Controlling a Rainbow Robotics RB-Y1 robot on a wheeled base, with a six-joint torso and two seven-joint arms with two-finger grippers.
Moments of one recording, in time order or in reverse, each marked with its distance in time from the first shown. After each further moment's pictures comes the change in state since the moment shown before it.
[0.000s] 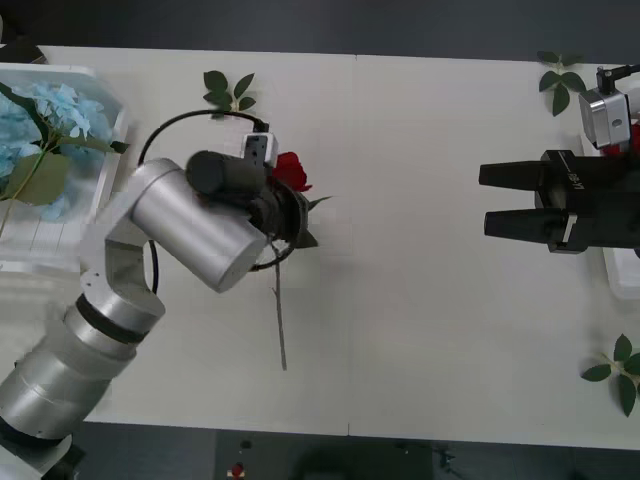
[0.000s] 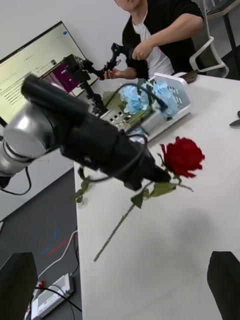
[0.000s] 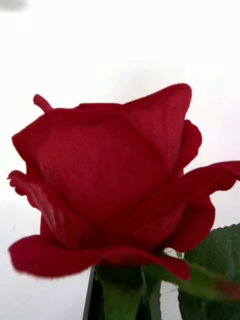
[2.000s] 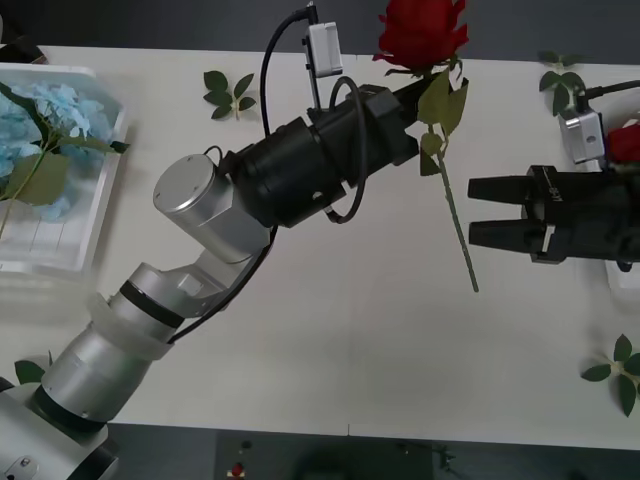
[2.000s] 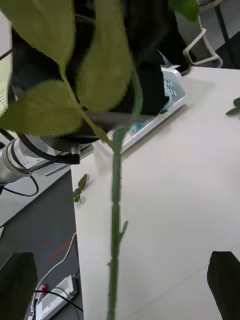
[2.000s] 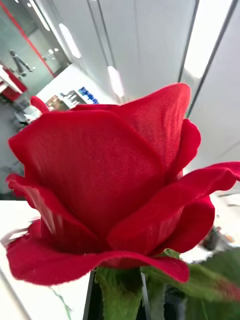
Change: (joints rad) right arm 0.000 0.008 0.076 0.000 0.000 -0.068 0.000; left arm -0.051 -0.130 -0.007 0.299 2.007 -0.765 -1.720
